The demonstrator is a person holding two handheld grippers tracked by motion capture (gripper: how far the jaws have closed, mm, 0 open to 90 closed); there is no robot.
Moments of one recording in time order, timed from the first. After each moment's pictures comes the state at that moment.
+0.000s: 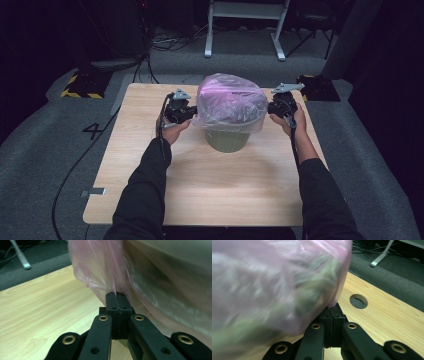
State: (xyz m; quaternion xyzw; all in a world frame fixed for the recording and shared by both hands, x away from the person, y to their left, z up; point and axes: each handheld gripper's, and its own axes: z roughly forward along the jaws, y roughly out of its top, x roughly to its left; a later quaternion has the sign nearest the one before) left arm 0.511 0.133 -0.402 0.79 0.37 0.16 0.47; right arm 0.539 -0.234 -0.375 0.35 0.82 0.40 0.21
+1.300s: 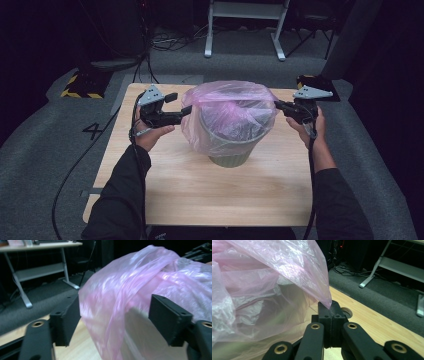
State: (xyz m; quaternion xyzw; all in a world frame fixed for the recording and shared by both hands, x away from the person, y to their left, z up) left arm 0.452 0.177 -0.339 0.74 0.30 0.22 0.57; right arm 0.489 -0.267 -0.340 0.33 0.78 0.45 0.27
